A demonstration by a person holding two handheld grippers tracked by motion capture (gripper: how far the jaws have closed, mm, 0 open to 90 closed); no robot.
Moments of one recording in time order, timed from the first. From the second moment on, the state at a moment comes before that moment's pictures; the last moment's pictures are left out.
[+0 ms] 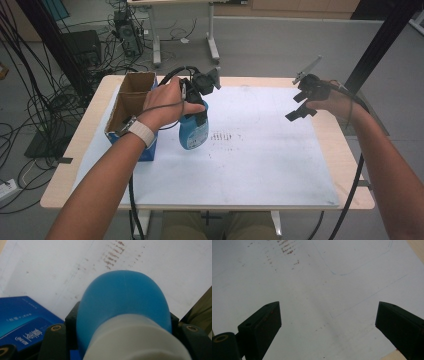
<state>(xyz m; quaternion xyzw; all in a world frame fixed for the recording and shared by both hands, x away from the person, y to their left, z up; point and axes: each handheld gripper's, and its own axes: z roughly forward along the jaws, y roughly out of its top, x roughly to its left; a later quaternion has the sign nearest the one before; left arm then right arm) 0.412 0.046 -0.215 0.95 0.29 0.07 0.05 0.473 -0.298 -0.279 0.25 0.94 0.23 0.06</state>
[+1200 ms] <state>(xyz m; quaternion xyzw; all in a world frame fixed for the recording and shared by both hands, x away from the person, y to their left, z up) 0.402 0.048 -0.147 0.90 0.41 0.09 0.08 0.468 -0.292 -0.265 0.24 0.94 0.23 0.07</state>
